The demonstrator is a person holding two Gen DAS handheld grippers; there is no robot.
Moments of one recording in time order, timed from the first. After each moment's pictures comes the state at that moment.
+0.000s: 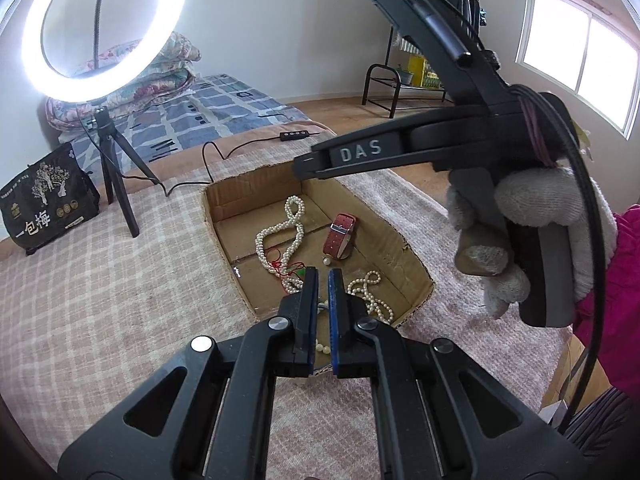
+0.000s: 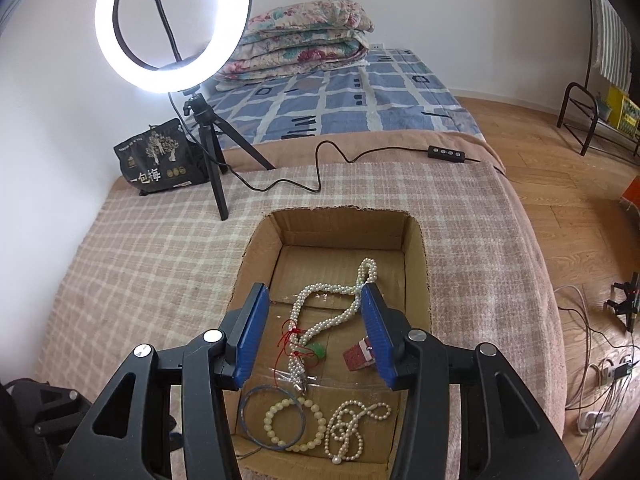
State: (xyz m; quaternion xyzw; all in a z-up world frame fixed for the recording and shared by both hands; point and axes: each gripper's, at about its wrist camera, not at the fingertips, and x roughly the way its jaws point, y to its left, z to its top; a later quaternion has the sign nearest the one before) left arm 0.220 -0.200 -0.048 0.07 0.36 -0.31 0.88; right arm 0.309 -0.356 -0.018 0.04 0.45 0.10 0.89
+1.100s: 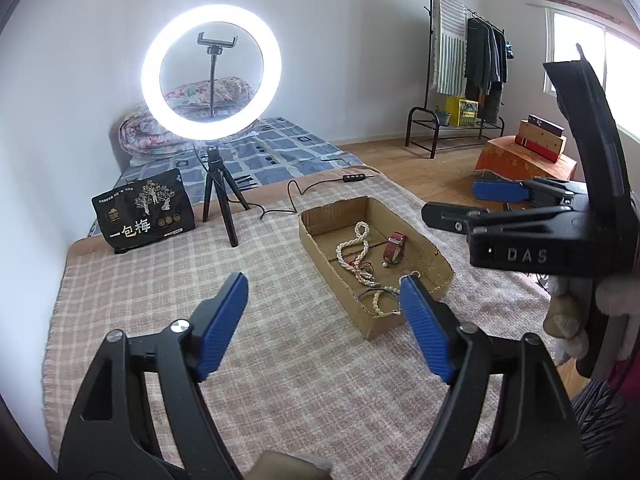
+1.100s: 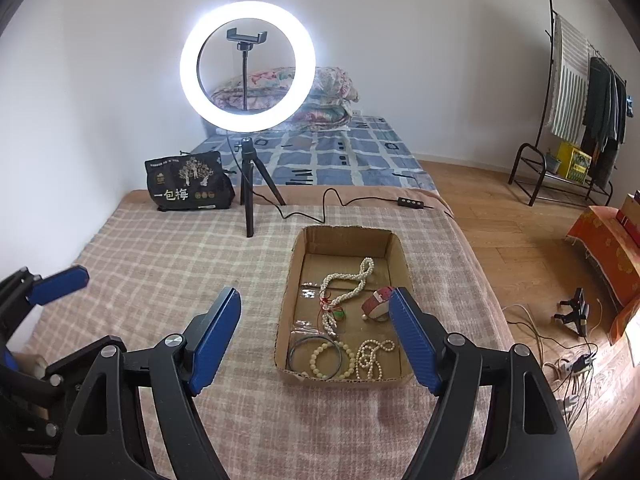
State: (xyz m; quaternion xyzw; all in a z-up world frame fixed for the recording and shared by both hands) left arm 0.141 -0.085 0.018 0.06 0.29 -0.23 0.93; right arm 0.161 -0.283 0.054 -0.02 0.35 0.03 0.94
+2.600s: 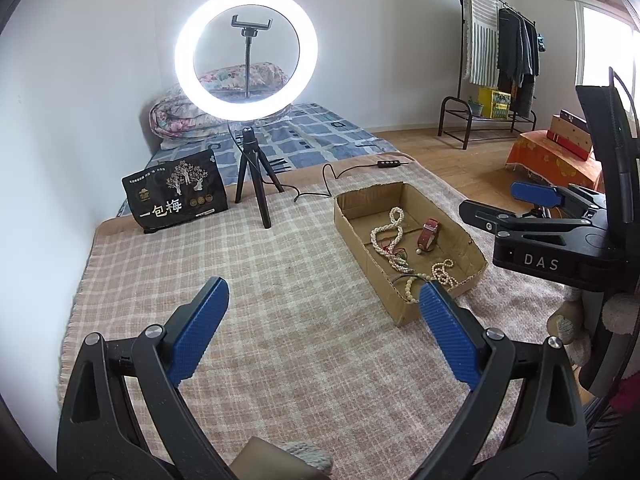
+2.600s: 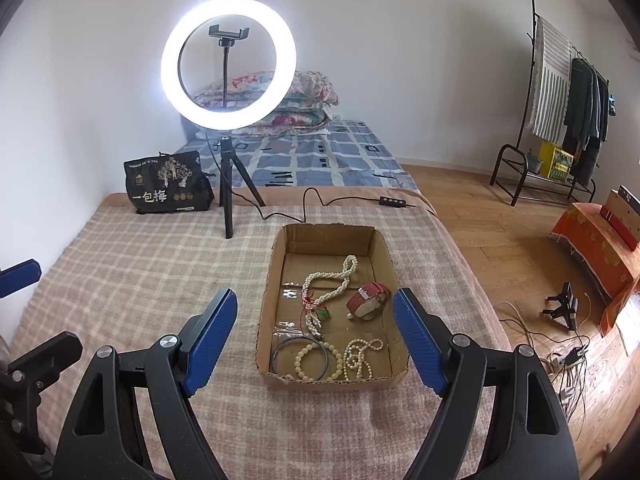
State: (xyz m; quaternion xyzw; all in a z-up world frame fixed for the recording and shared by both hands) left arm 0.144 -0.076 0.008 0.07 0.31 -0.17 0.93; right arm 0.160 -0.287 0.038 -0.02 0.33 -0.01 0.94
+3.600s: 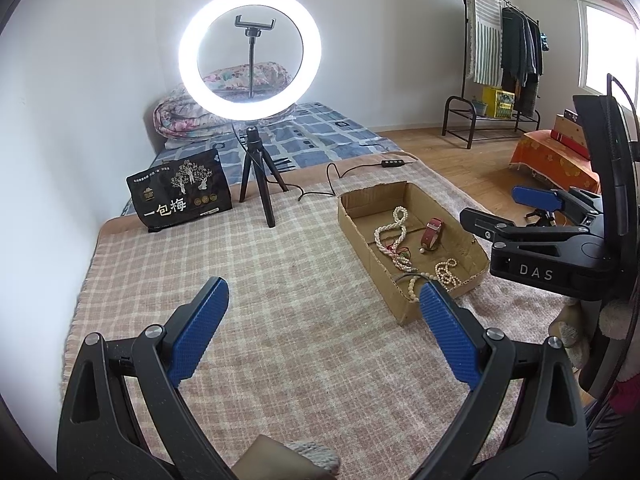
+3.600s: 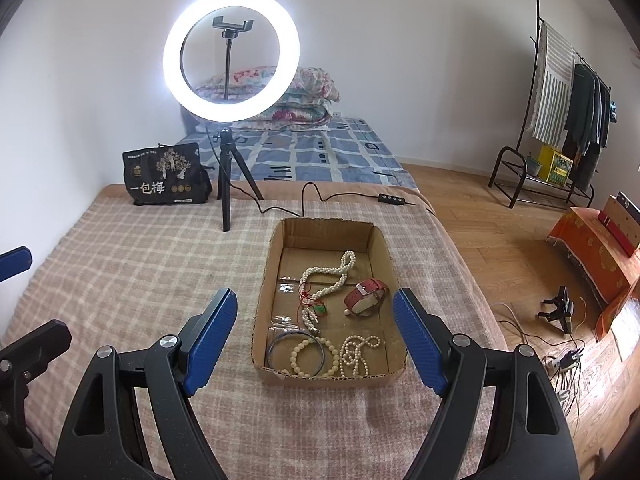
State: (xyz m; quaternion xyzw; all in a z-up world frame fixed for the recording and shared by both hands) left arm 0.146 -0.074 0.010 0.07 0.32 -0.17 0.93; right arm 0.158 -0.286 0.034 -0.03 0.34 -0.01 0.94
